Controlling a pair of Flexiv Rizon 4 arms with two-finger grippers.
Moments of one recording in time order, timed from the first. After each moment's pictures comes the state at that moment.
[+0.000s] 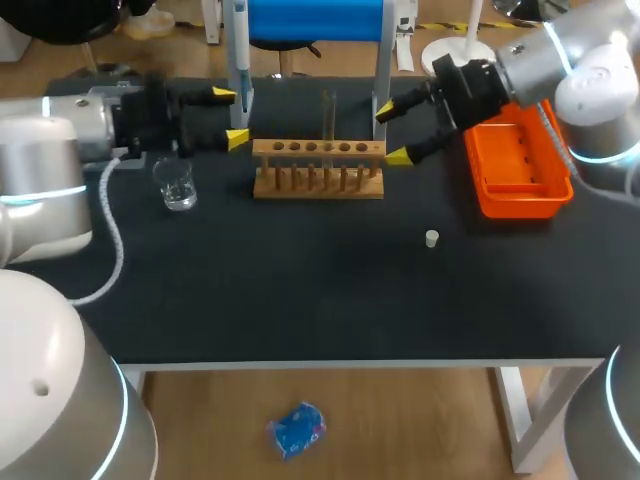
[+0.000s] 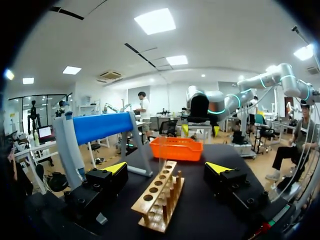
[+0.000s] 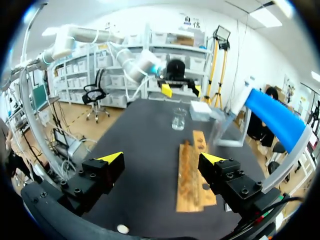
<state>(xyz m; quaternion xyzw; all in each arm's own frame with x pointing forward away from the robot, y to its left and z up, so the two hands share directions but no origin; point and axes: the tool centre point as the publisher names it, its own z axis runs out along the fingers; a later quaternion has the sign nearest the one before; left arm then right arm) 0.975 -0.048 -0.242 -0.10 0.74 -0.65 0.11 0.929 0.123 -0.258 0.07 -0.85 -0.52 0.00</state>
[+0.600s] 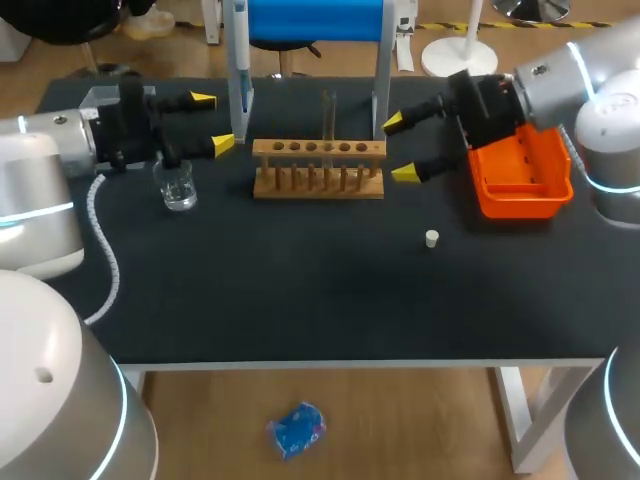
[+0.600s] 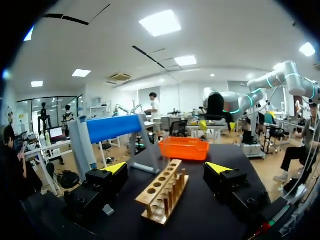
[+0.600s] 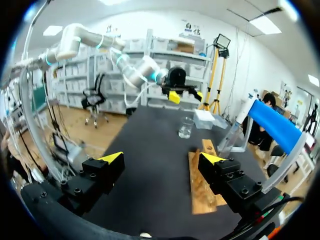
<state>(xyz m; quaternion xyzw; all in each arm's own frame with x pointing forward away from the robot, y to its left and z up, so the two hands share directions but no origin) 0.961 -0.024 -0.237 -0.14 0.74 -0.64 0.16 0.881 0.121 -0.244 0.06 -0.84 -0.55 0.00</state>
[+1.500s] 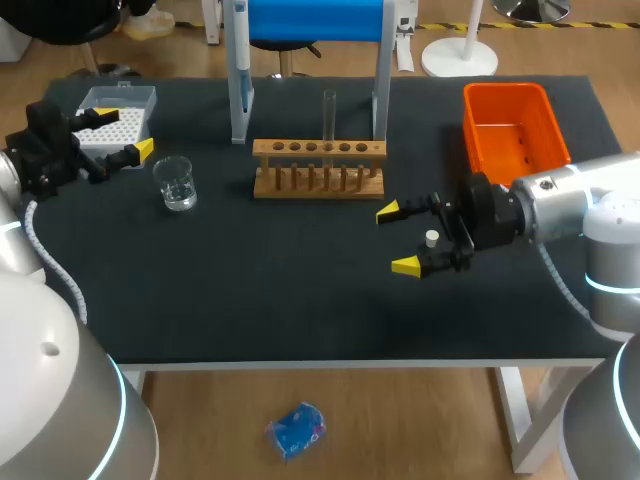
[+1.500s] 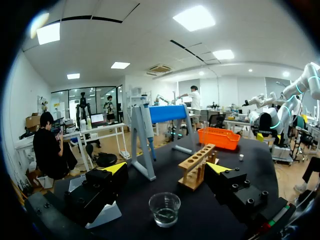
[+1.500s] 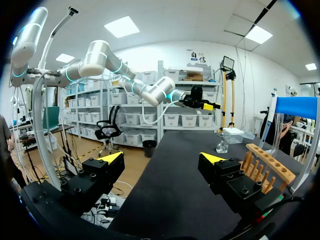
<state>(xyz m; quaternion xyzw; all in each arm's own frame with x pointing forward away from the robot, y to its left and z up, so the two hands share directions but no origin) 0.944 0.106 -0.243 -0.28 0.72 -0.59 0.25 0.755 0.134 -0.299 0.06 -0.74 -0.67 0.06</state>
